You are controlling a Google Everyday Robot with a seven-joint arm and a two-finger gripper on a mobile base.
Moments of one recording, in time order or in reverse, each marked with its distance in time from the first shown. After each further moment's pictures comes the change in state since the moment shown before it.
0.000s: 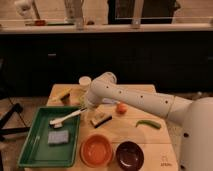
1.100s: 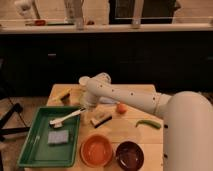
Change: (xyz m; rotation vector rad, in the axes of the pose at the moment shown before) arm 0.015 -0.002 0.038 -0.107 0.063 0.033
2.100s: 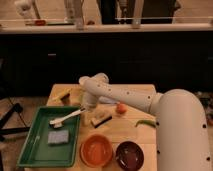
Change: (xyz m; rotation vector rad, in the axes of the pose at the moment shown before) arm 0.011 0.003 0.016 -0.059 0.026 0.047
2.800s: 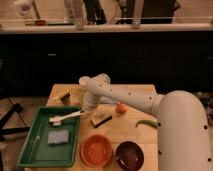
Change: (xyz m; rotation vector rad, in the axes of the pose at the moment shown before) arm 0.000 0.001 0.001 -0.004 -0.038 -0.010
